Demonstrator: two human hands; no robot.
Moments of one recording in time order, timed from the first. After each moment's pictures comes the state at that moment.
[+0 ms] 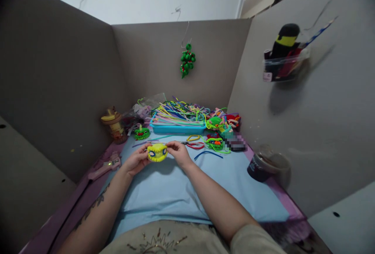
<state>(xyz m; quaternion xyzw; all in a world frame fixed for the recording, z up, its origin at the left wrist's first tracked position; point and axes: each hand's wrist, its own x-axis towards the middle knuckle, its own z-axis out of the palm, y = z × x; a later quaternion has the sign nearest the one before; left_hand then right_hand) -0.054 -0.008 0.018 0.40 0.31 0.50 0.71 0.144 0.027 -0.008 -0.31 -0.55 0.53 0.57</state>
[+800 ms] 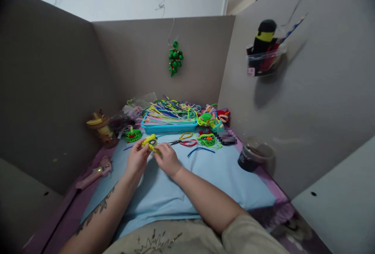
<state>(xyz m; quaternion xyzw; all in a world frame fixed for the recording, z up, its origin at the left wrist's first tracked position) 0.008 0.002 0.030 0.36 0.40 0.68 0.50 0.134 -0.008 0.015 -0.36 -0.77 0.12 0.52</state>
